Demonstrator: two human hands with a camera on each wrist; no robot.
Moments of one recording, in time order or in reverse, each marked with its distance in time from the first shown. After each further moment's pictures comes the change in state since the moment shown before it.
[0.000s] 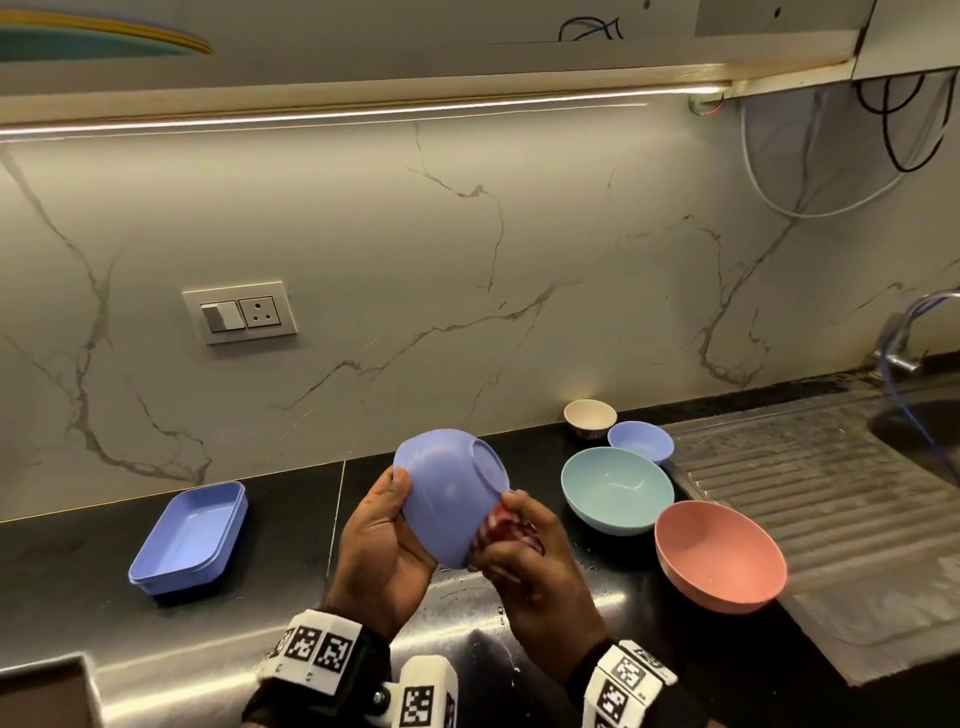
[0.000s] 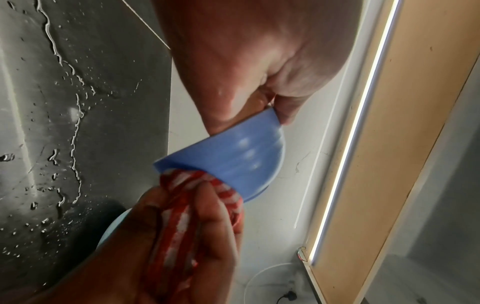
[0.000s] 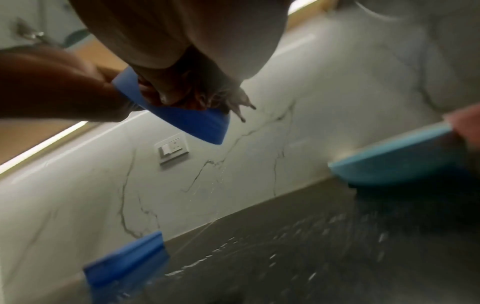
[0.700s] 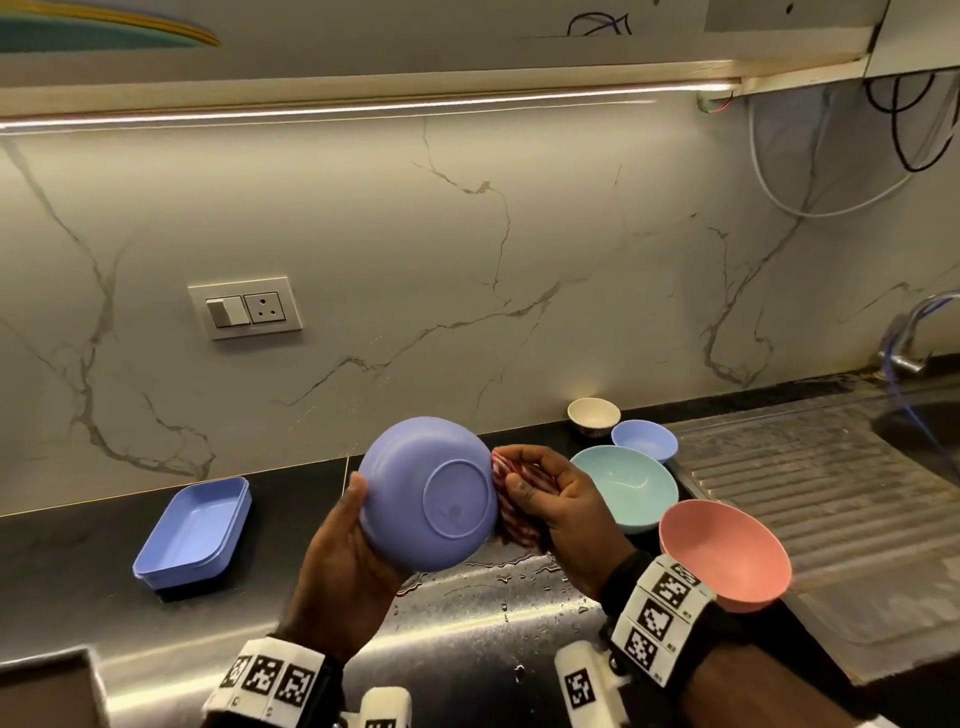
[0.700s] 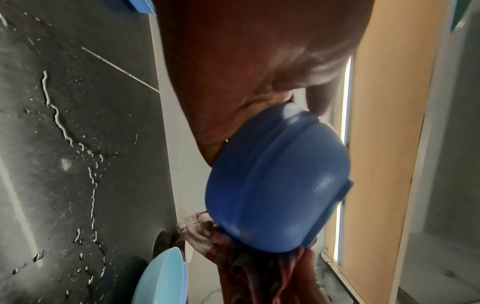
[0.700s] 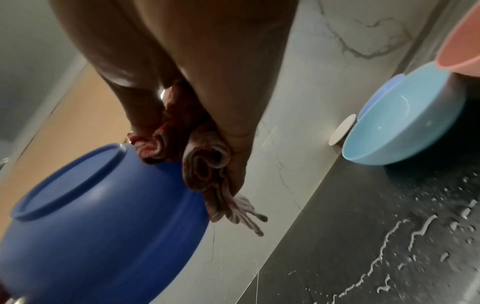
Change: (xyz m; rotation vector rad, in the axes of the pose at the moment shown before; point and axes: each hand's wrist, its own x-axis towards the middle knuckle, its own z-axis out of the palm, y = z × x) left_hand -0.022 0.024 -0.028 0.038 -0.134 -0.009; right_hand 0.070 -0.024 -0.035 0.892 -0.098 0.703
